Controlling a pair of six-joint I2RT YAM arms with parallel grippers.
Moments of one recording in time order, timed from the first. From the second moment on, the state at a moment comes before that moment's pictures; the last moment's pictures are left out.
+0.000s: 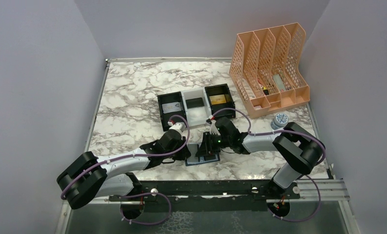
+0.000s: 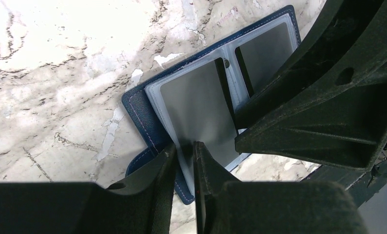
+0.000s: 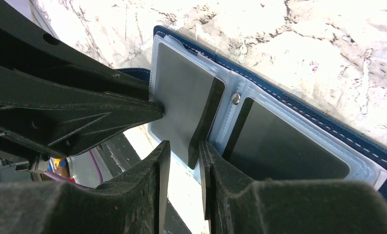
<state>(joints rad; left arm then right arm) -0.87 1.18 0.37 0.03 0.01 -0.74 0.82 1.64 0.59 0.32 -0.48 0.75</state>
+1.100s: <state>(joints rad) -0.87 1.15 0.36 0.03 0.01 -0.74 0.83 1.61 0.60 0.28 -0.29 0.77</state>
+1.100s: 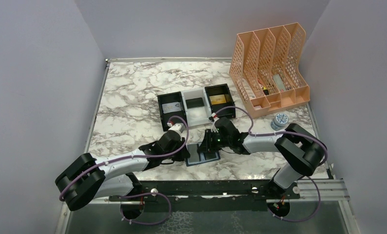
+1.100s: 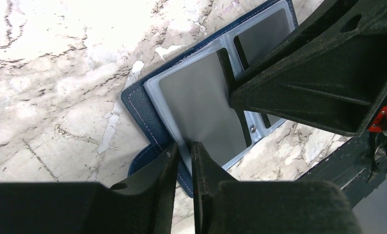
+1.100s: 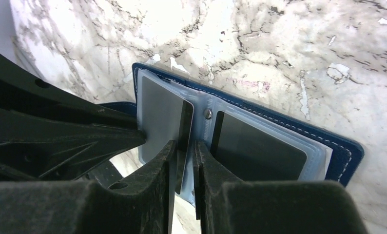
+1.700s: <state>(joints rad) -0.87 1.12 0.34 0.00 0.01 -0.74 0.83 1.60 0.55 0.37 -0.35 0.84</state>
